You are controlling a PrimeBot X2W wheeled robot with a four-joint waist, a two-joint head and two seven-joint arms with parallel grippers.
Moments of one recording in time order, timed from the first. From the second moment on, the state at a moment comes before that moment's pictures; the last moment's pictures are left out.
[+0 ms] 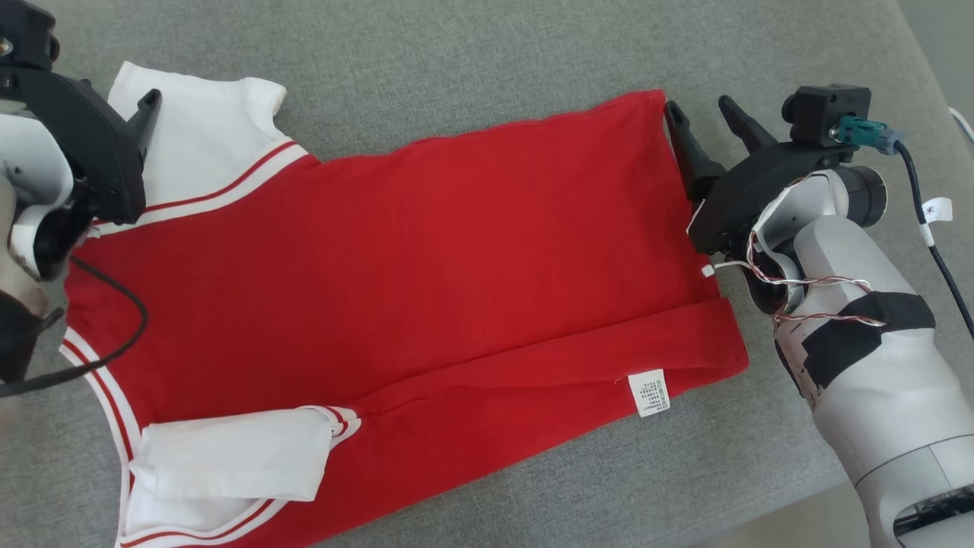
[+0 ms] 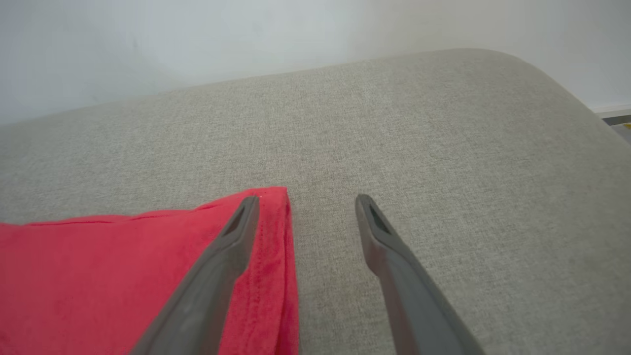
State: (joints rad) left arm -1.17 0.52 -0.63 0.82 -0.75 -0.13 0.34; right arm -0.95 -0.29 0.34 0.84 0.53 0.13 0.00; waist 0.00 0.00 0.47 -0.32
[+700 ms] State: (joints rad) left arm -1.29 0.51 -0.76 0.94 -0.82 -0.13 0.38; right arm -1.08 -0.26 0.50 0.96 0.62 0.13 0.01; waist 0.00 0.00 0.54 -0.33
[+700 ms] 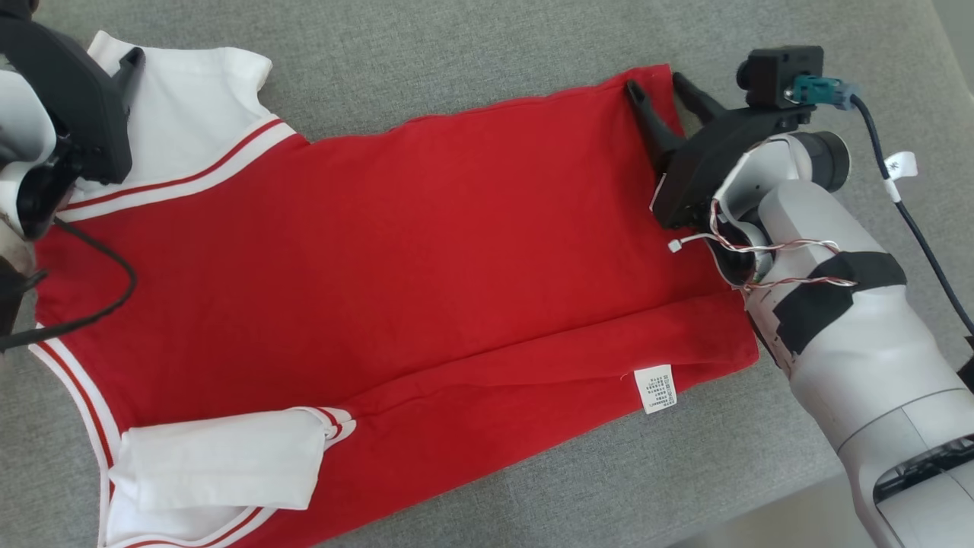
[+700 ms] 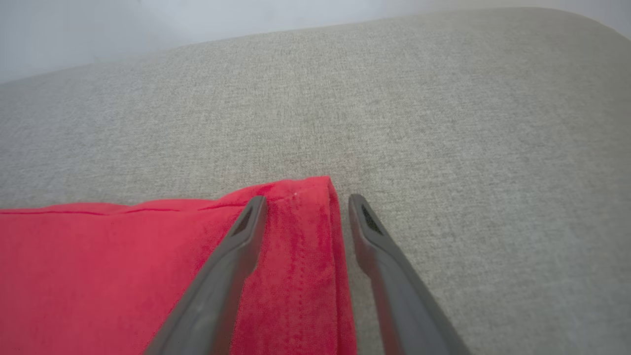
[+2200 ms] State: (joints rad) left arm -0.61 0.60 -0.78 0.16 -1.00 0.07 -0.25; right arm -0.63 -0.49 0.49 0.76 0.85 0.13 -0.26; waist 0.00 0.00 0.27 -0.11
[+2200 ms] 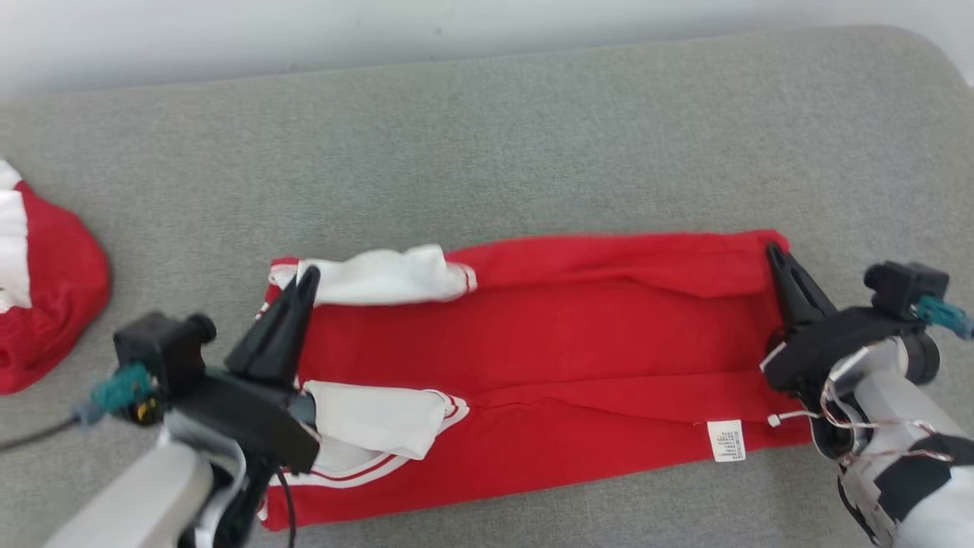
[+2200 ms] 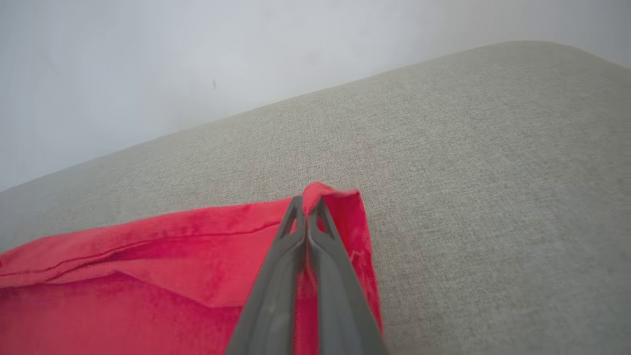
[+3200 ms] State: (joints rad) left arm -0.15 0.36 -0.46 0.09 -0.74 0.10 -0.26; right arm -0.25 -0.47 0.16 0.51 0.80 0.13 -0.21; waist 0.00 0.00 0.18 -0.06
